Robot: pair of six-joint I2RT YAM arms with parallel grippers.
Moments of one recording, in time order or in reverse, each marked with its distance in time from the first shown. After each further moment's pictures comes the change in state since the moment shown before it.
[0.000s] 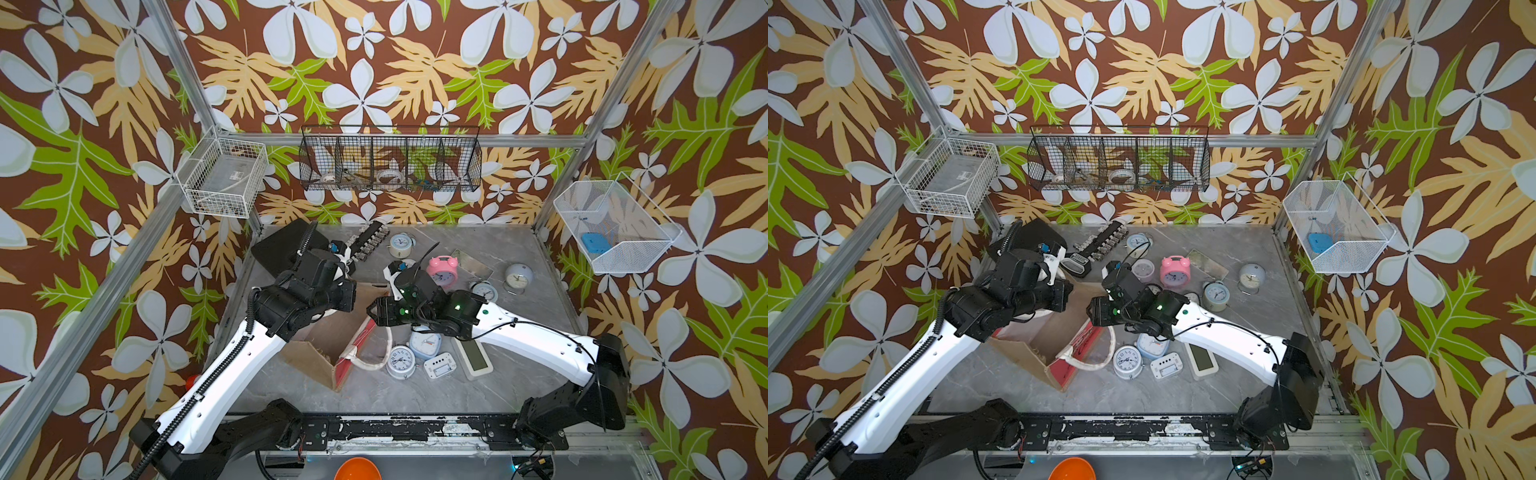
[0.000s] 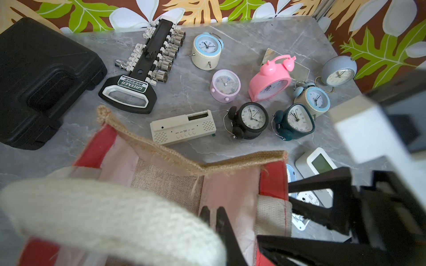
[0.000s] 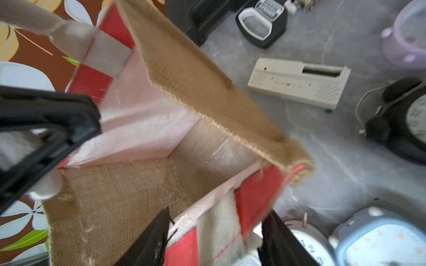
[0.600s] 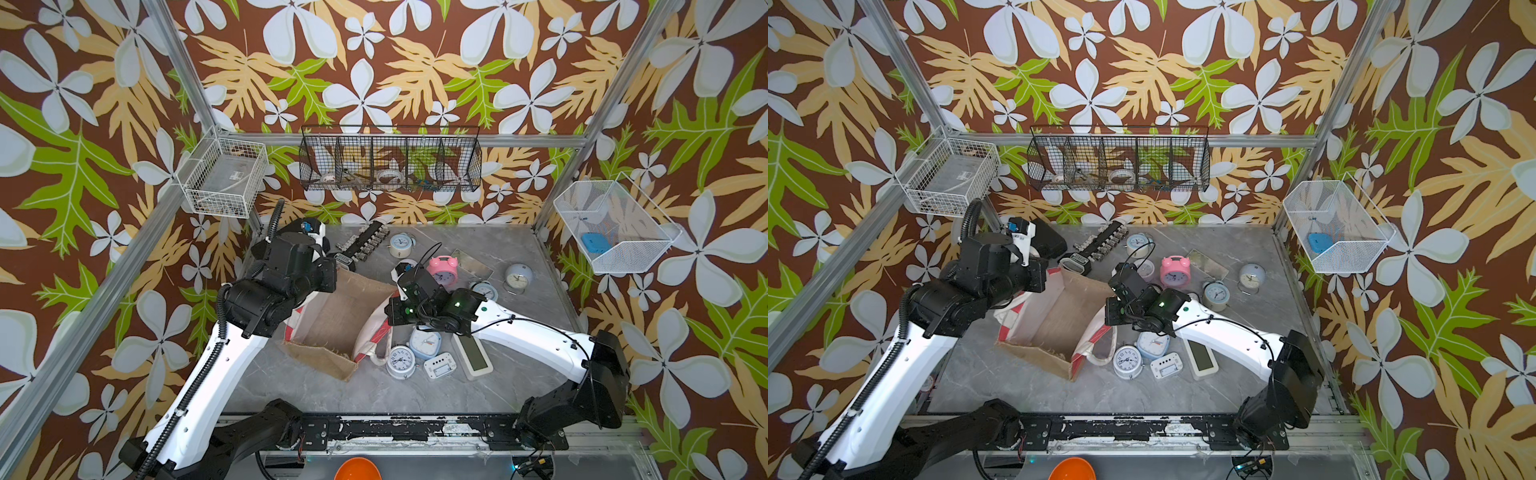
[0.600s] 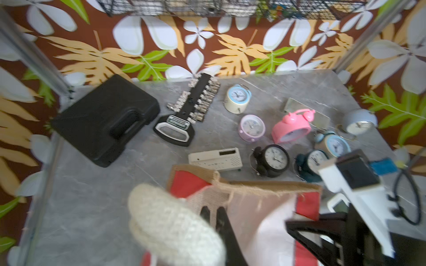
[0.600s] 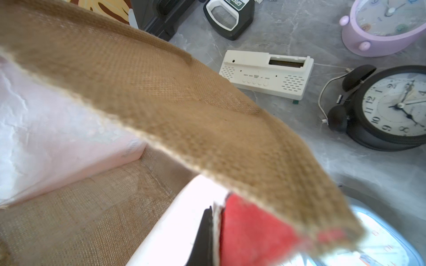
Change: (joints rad) left arm 0.134 0.003 0.204 -0.068 -0.146 0.067; right arm -0.060 -0.013 -0.038 -0.045 0.029 -0.034
